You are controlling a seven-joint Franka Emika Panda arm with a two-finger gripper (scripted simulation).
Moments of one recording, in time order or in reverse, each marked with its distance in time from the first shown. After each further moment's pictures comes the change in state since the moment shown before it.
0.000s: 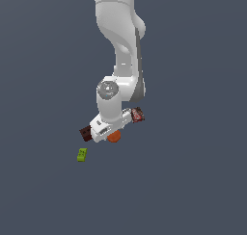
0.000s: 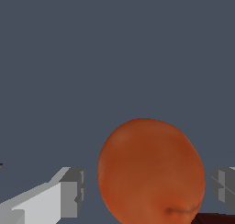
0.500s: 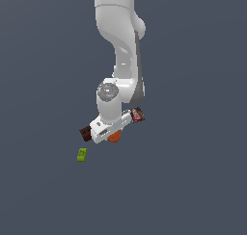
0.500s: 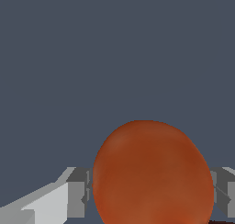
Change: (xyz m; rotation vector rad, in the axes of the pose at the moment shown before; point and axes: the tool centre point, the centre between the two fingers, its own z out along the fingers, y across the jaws) arm 0.000 0.002 0.008 -0.002 0.002 0.001
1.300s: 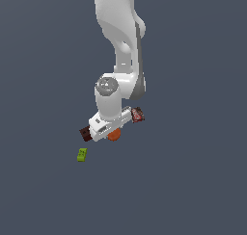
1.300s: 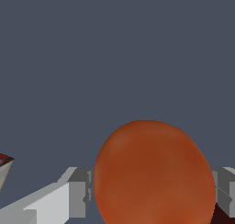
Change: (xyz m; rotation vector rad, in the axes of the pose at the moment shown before) arm 0.002 0.001 -0.026 0.002 -0.002 0.000
